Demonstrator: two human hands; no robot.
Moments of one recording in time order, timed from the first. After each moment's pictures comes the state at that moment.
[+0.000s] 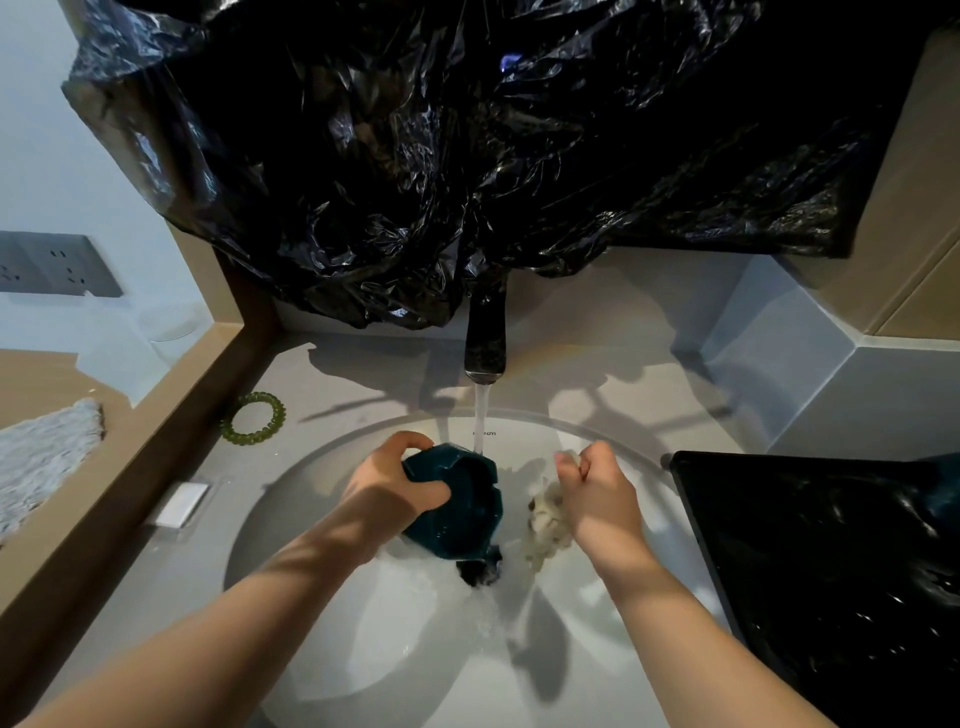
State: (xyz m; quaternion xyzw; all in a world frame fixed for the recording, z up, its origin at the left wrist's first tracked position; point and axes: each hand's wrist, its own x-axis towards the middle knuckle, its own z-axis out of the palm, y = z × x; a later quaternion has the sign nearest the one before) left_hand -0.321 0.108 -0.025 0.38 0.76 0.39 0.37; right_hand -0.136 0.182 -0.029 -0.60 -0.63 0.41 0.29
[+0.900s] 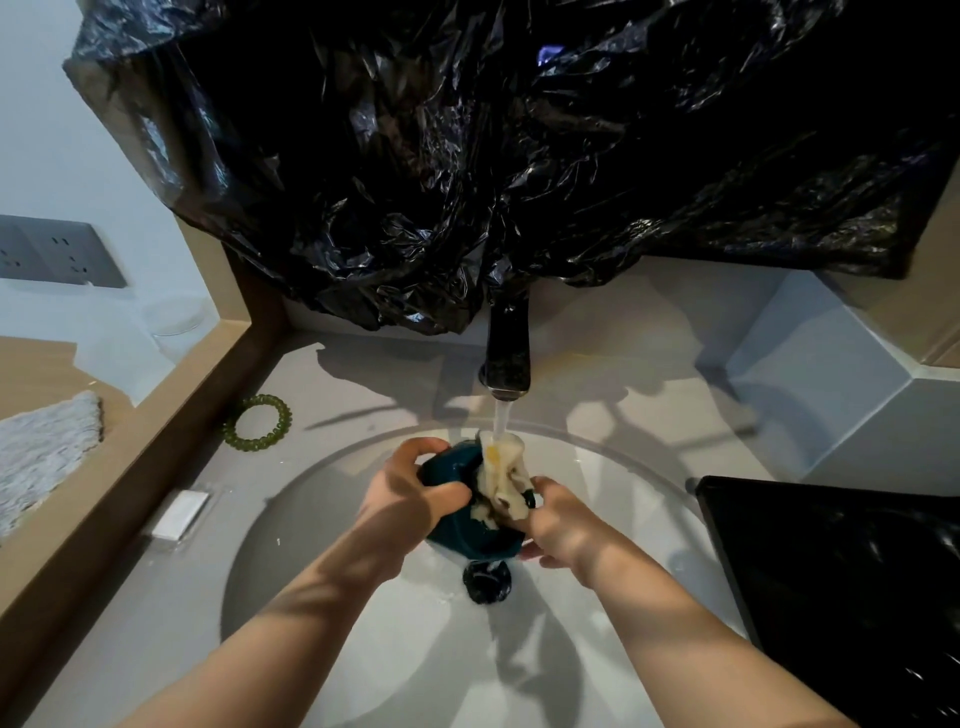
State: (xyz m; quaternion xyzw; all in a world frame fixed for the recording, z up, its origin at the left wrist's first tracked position) left_hand -0.318 0.117 -0.028 0.28 0.71 0.47 0.44; right_hand -0.179 0.193 -0.034 -0.55 -0.63 0.55 0.03
